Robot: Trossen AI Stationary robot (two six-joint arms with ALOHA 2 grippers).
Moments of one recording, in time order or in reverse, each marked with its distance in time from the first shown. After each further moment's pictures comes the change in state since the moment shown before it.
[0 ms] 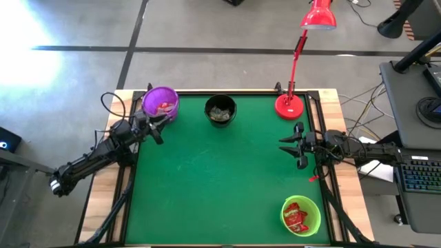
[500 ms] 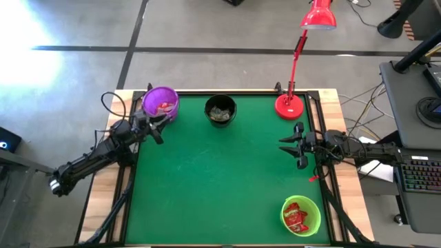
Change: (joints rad) left arm 0.000 0.003 0.004 -0.002 -0.001 -0.001; right arm 0.000 0.000 0.000 -0.001 0.000 0.000
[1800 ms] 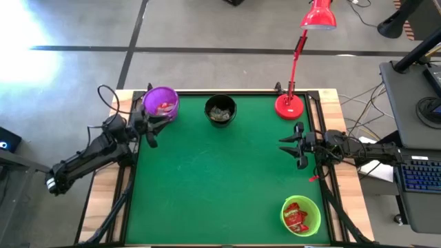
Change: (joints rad) left arm 0.000 0.087 0.177 -0.067 0.231 0.090; right arm 0.000 0.000 0.001 -0.003 0.002 0.005
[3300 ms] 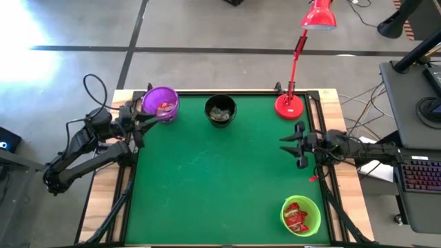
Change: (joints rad) left arm 0.000 0.029 0.340 -0.435 -0.003 0.081; right arm 0.000 -0.001 0.002 0.049 -0.002 -0.101
